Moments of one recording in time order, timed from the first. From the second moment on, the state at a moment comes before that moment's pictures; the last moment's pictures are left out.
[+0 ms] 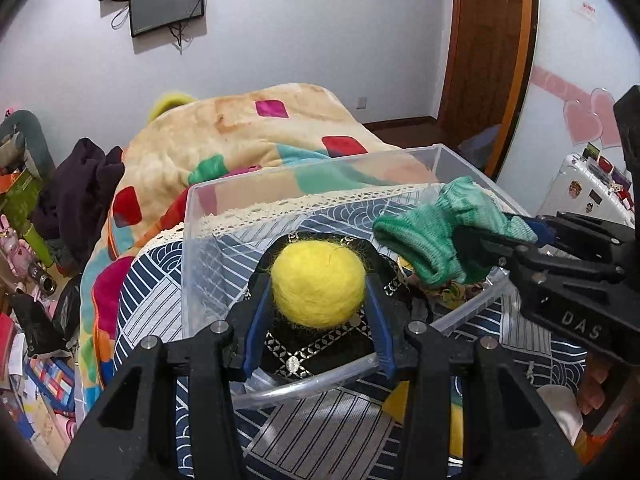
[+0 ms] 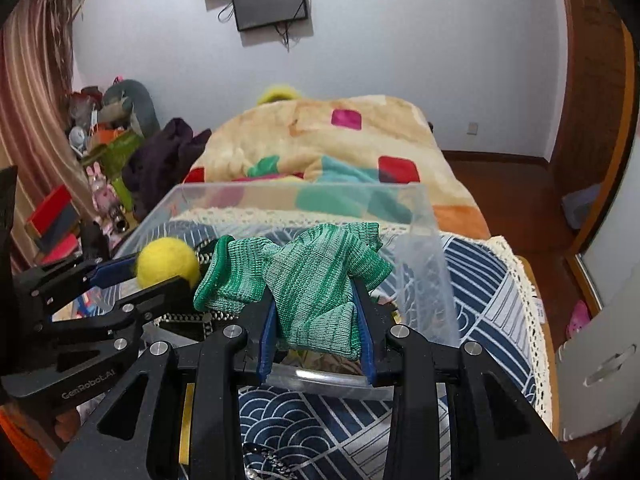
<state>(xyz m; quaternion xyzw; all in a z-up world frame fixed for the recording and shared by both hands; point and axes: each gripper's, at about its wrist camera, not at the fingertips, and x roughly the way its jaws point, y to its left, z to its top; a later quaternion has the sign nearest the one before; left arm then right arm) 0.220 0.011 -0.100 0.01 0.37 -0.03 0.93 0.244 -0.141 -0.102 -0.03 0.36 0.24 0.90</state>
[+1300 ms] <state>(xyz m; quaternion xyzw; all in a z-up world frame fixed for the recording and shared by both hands) 0.094 0.031 -0.069 -0.02 0.30 -0.03 0.95 0.163 -0.164 -0.075 -0.04 0.28 0.24 0.93</state>
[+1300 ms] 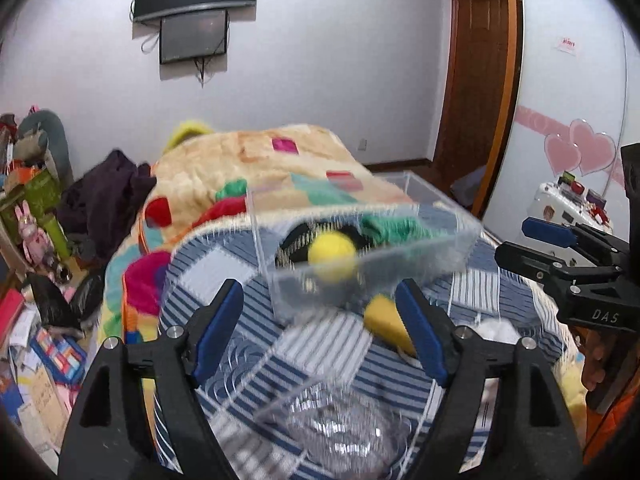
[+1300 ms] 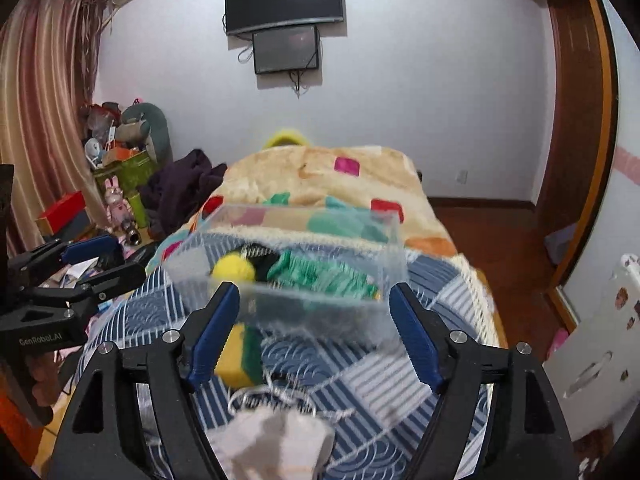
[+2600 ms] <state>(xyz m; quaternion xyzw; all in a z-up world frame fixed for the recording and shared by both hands) 0.052 0.008 -0.138 -0.02 0.37 -0.05 0.93 0.115 -0.187 -0.119 -0.05 0.33 0.26 0.90</state>
